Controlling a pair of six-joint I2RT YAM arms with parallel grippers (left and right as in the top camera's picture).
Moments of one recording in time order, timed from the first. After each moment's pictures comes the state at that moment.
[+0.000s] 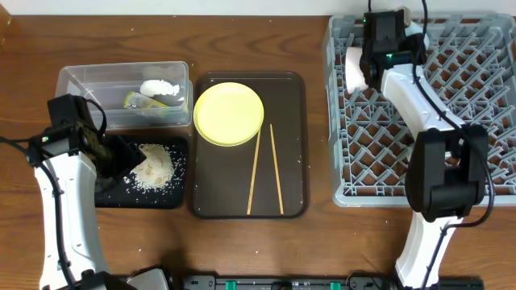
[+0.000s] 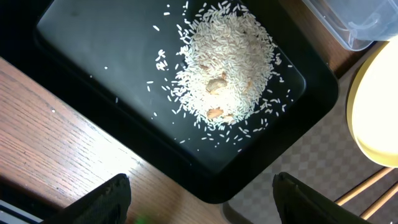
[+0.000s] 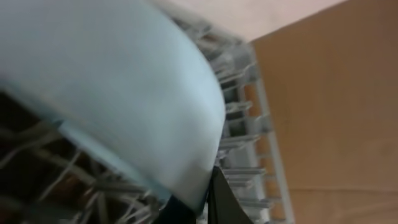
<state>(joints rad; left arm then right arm) 0.36 1.37 1.15 -1.18 0.07 -0.41 0.14 2.11 1.66 -0.39 0.92 -0.26</state>
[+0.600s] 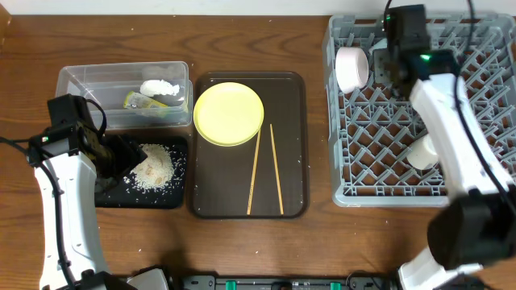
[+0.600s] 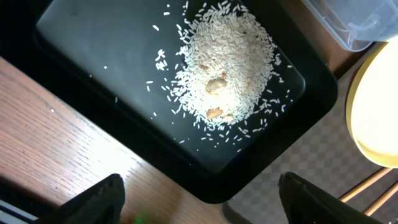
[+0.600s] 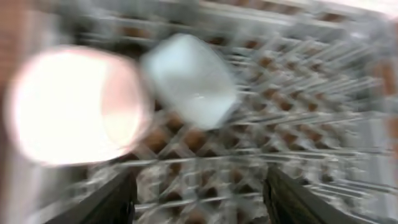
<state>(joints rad) 0.36 1.37 1.15 -1.18 0.07 -0.41 0.14 1.78 1.63 -0.78 0.27 -0.01</state>
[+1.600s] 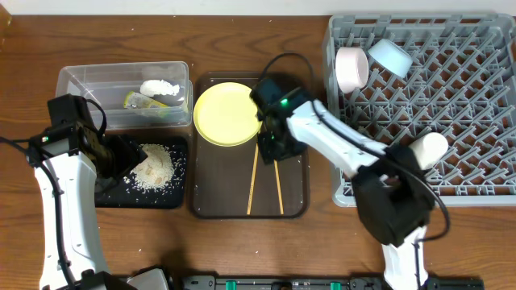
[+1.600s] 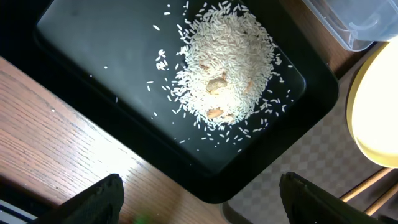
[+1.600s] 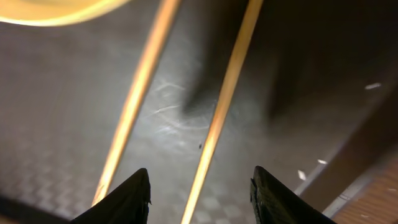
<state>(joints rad) 0.36 1.37 1.15 -1.18 0.07 -0.41 0.67 2.12 1.60 -1.01 -0.13 0.36</state>
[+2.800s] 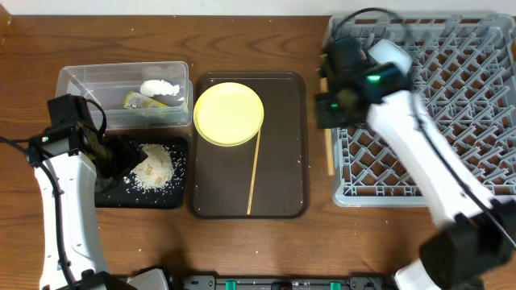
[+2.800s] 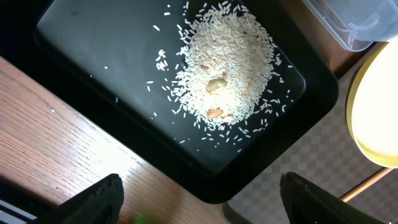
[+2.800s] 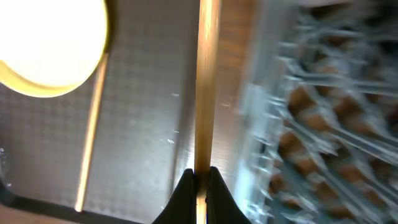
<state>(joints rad) 0.36 1.37 1.15 -1.18 0.07 -0.41 0.38 1.72 1.61 -1.15 -0.02 0.28</state>
